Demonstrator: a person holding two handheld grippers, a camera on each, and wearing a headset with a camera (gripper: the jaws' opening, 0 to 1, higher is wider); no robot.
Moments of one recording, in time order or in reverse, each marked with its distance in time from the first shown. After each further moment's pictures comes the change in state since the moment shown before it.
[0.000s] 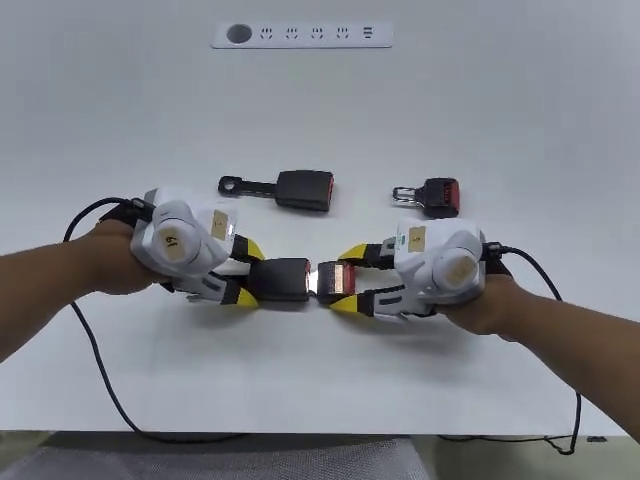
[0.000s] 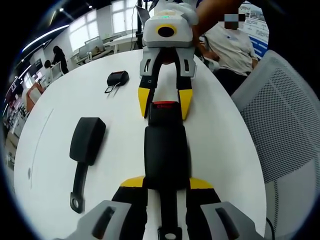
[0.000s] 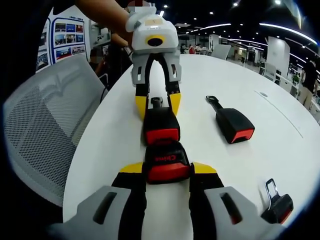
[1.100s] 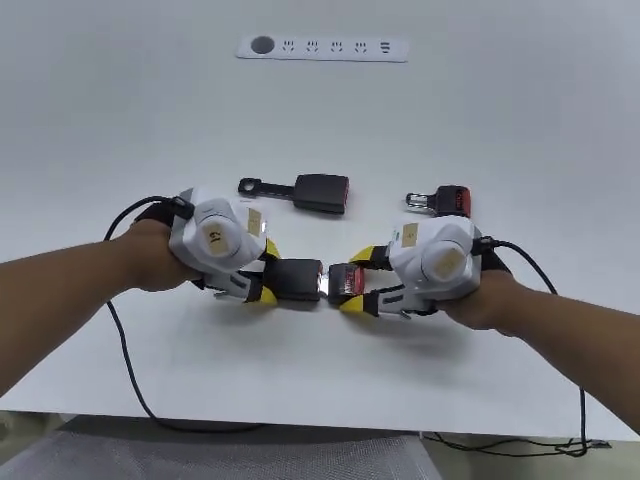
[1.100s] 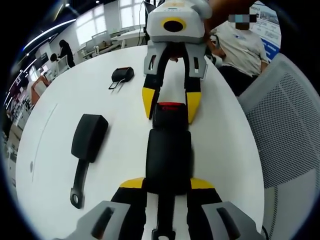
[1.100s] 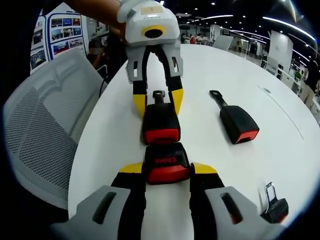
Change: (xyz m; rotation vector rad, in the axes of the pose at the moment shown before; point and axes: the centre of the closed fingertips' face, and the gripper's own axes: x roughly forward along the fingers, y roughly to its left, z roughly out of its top) left arm 0.001 -0.001 0.001 -0.043 0.036 0.044; right arm 0.007 -0.003 -0.008 -0.004 0.095 0.003
